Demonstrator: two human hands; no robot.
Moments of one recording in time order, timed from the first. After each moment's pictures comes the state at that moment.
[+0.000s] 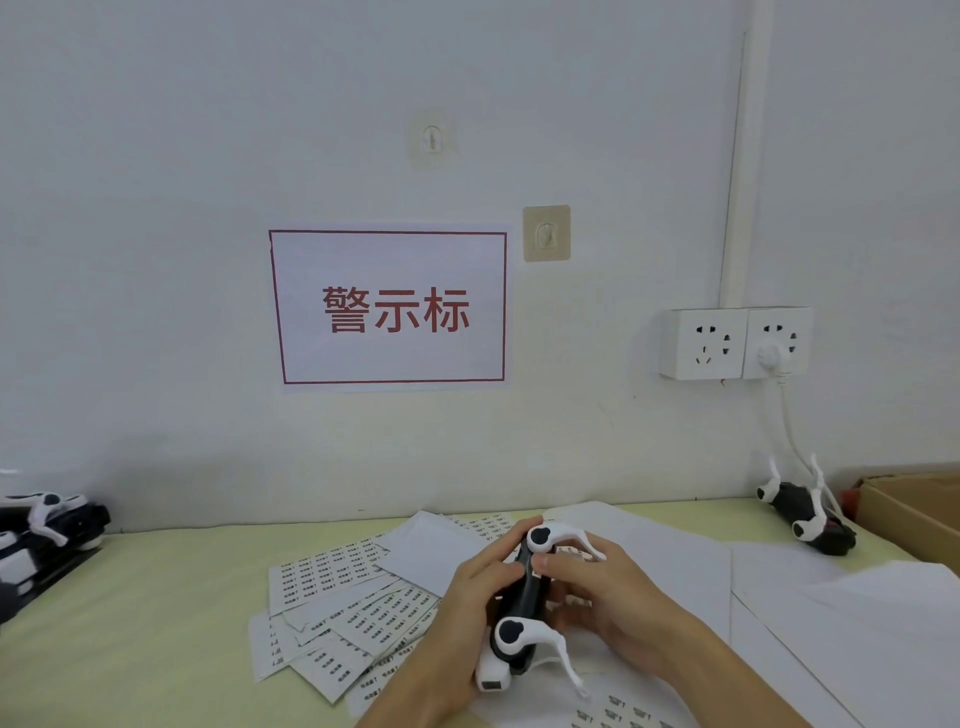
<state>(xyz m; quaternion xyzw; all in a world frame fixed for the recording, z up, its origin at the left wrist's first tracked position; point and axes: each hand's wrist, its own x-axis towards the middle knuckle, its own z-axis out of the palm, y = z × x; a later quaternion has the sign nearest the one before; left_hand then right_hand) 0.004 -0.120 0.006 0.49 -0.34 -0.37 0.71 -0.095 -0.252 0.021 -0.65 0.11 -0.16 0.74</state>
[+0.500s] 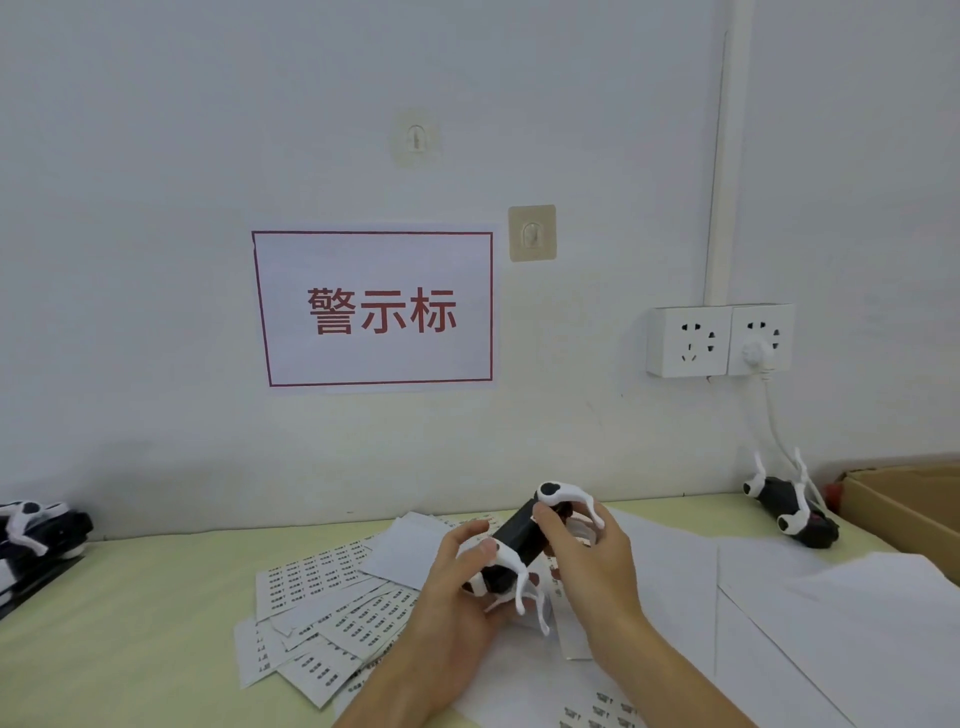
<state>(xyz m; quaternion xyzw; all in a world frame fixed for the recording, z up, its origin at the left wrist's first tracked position) 0.003 -0.116 0.011 0.41 -0.24 -0.37 0.80 -0.074 -0.236 0.022 -0.60 0.27 -0.40 0.64</state>
